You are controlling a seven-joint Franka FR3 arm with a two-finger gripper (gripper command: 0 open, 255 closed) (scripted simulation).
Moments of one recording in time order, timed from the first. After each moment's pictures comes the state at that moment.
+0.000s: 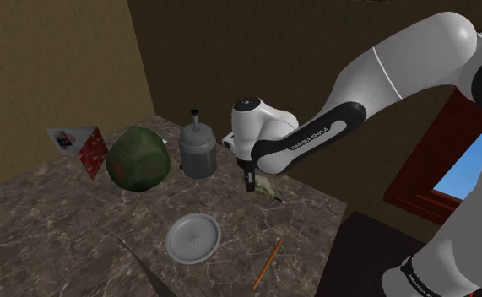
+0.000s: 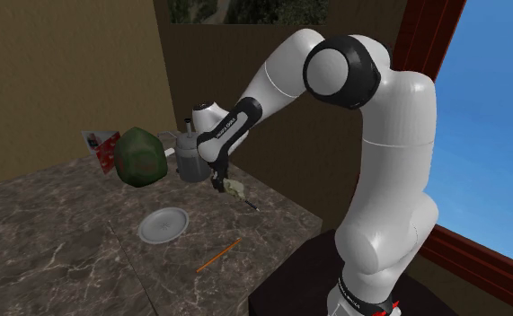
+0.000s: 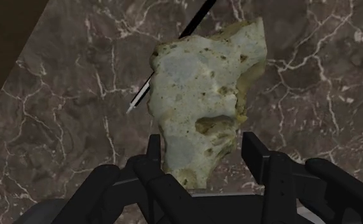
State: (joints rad) arm 0.10 0.22 0.28 -2.15 -0.31 2.35 -0.37
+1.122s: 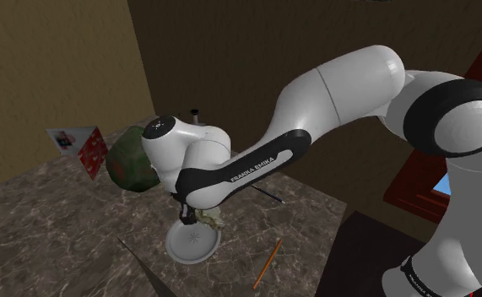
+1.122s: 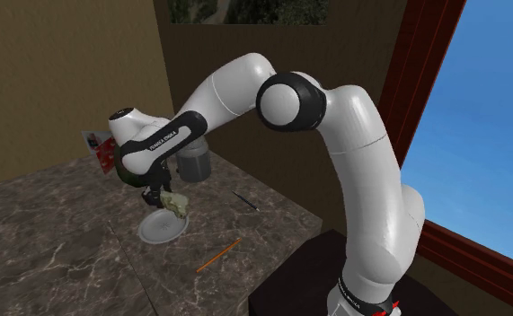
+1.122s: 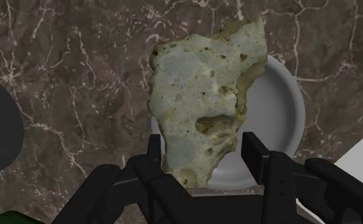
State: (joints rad) arm 0.40 0.56 0.35 -1.62 -0.39 2.07 -0.06
